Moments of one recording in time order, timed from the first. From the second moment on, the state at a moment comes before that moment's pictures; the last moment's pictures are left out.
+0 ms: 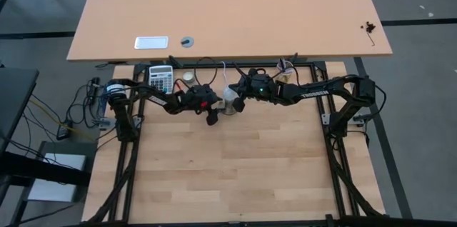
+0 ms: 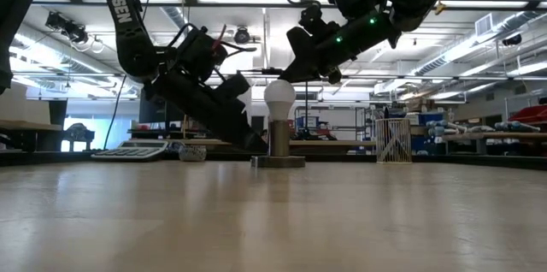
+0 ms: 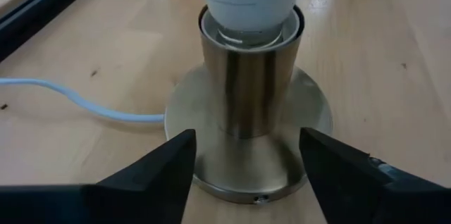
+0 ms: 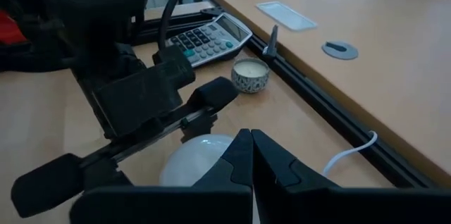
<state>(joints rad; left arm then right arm) 0.35 1.81 0.64 0.65 0.07 0.08 -0.27 1.67 0.90 0.35 0.19 0.05</state>
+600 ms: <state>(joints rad) 0.35 1.81 0.64 0.61 0.07 0.08 -0.27 1.67 0.90 0.35 0.19 0.05</state>
